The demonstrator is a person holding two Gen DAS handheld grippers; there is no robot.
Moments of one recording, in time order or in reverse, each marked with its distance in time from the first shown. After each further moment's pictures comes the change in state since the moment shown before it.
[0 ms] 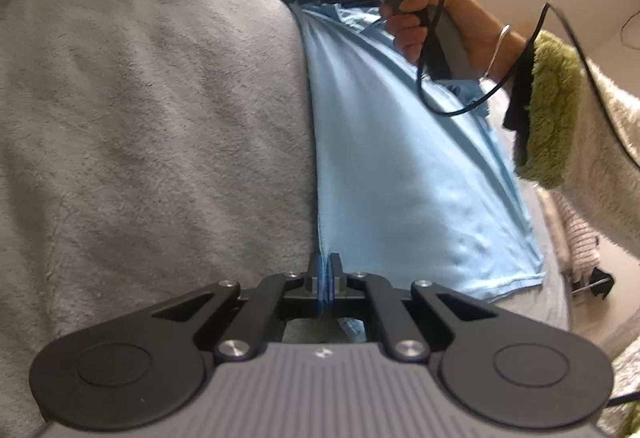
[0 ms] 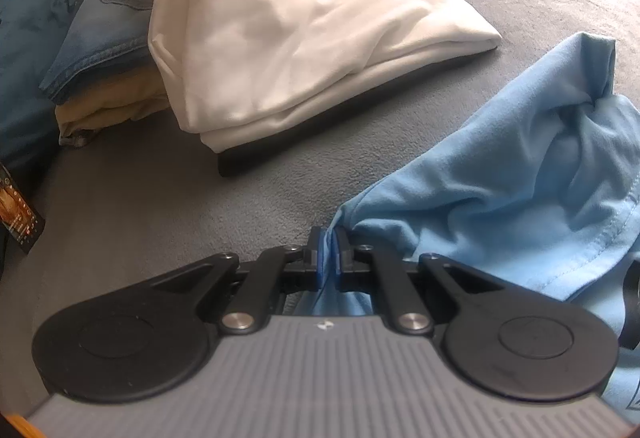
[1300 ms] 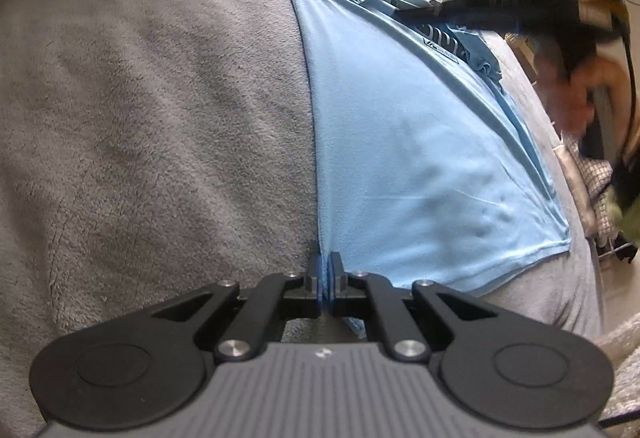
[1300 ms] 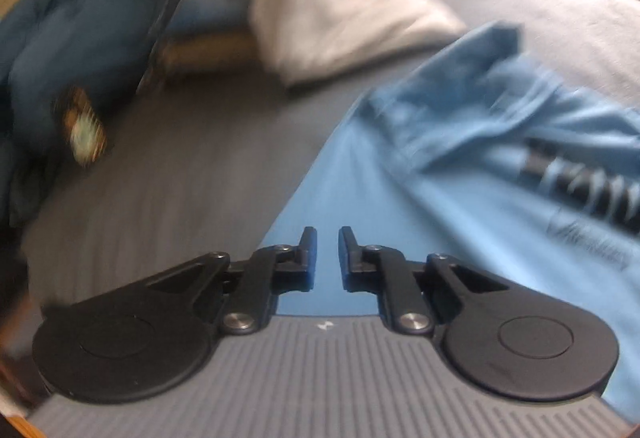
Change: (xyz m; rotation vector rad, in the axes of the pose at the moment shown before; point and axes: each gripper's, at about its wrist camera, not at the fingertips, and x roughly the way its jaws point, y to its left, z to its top) left arm 0.010 -0.006 -0.001 0.083 0.048 0.058; right arm -0.119 0.011 -0.113 -0.146 -0.035 0.071
